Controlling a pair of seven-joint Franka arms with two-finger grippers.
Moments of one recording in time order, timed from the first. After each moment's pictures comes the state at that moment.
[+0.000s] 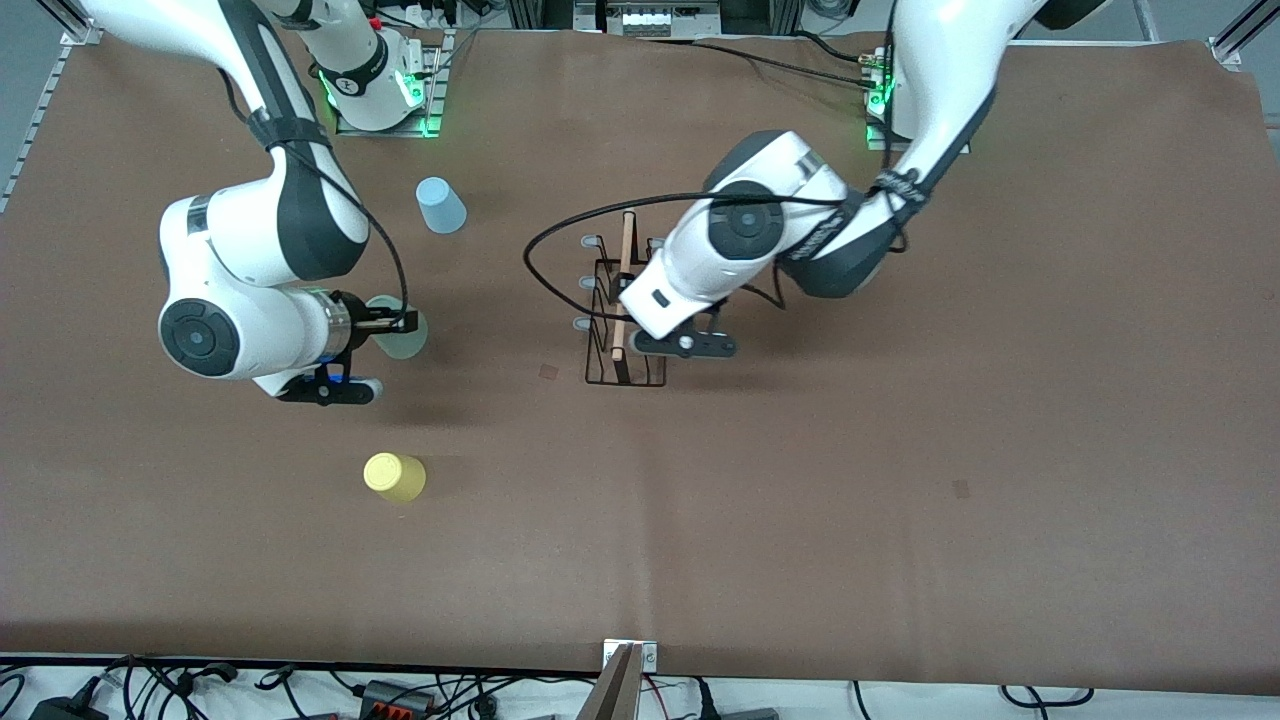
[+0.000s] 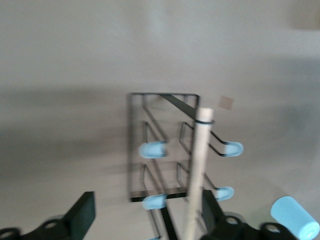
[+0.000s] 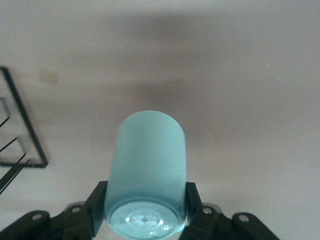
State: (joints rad) left arm -0.21 0.60 -0.56 -1.38 0.01 1.90 -0.69; right arm 0.27 0.44 0.00 -1.56 0.14 1.58 0.25
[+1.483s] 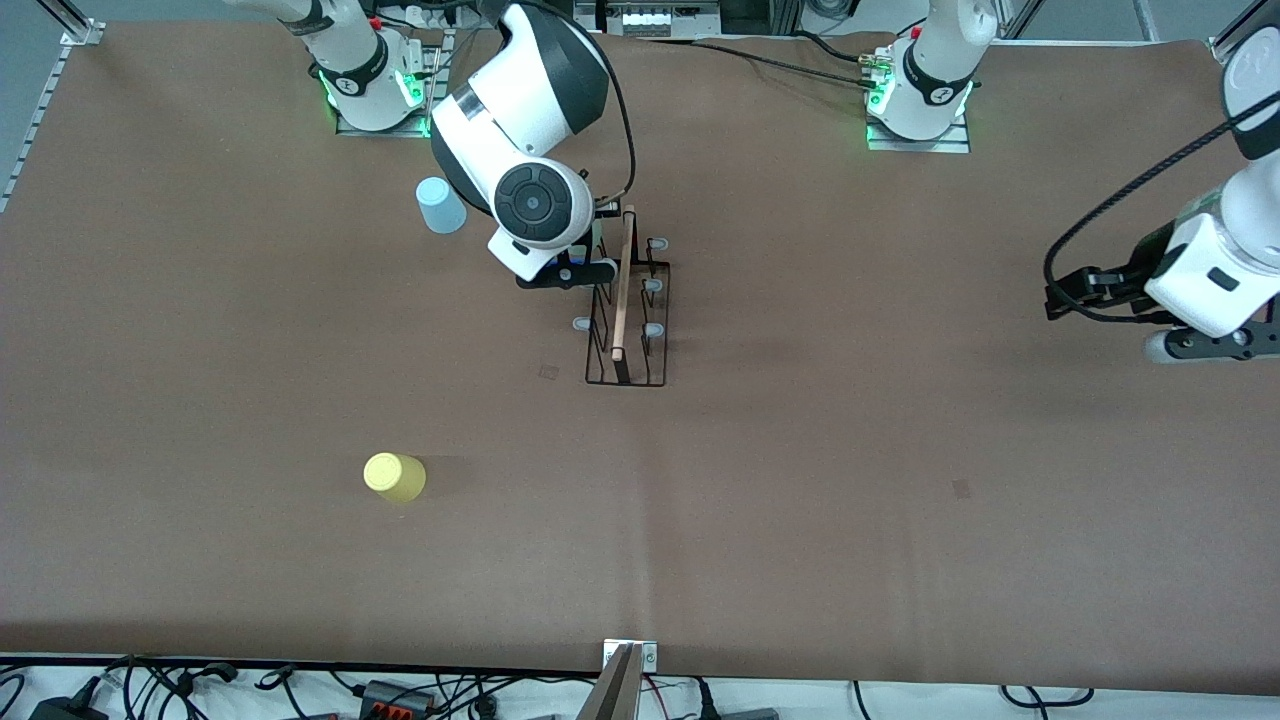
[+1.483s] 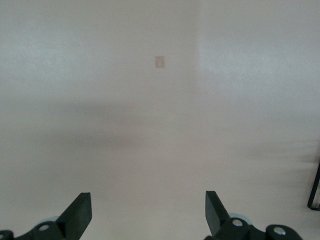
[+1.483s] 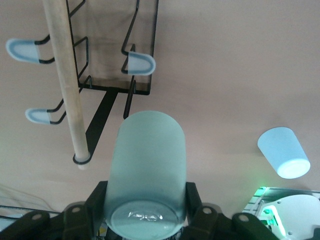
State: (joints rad) left arm -0.11 0.15 0.05 -1.53 0.01 1.60 -0.13; right arm 0.66 0.47 0.05 -1.51 0.28 1.56 0.58
